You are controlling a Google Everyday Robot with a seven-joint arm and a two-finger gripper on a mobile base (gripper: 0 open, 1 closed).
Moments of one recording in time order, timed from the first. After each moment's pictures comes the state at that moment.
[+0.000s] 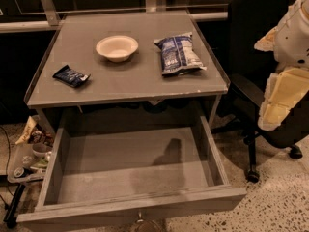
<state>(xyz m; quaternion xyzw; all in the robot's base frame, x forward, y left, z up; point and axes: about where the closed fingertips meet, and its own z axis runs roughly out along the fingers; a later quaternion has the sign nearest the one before) 0.438 -0.217 0.976 -0.60 0.78 -0.03 0.16</state>
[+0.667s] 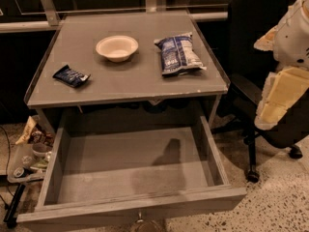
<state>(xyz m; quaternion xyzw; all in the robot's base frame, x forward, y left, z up) 0.438 -0.212 0.978 -0.60 0.78 -0.03 0.17</state>
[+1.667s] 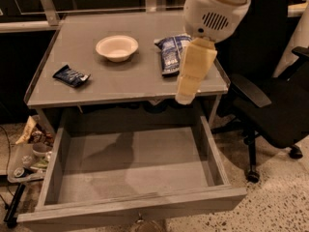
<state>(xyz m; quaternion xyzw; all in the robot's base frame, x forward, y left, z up) 0.477 -0.080 0.998 -0.63 0.76 0.00 0.17</state>
